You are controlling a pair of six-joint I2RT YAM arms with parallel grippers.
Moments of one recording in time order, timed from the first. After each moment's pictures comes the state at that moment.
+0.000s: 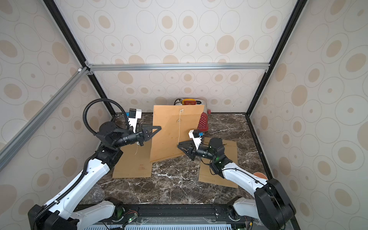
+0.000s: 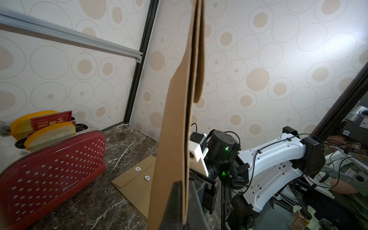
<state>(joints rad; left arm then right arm) -0.36 1.09 0.97 0.26 0.87 -0.45 0.63 1.23 0.61 0.63 -0.72 0.25</state>
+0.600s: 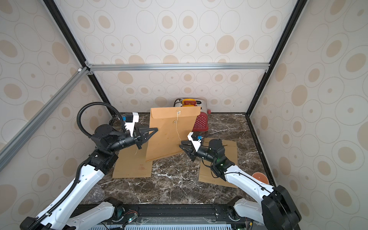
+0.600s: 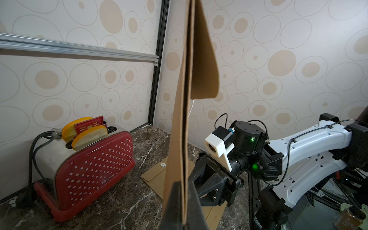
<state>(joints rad) -0.37 1.00 0.97 0.09 0.75 -0.24 0.66 1.15 0.61 0.48 -0.54 0.02</state>
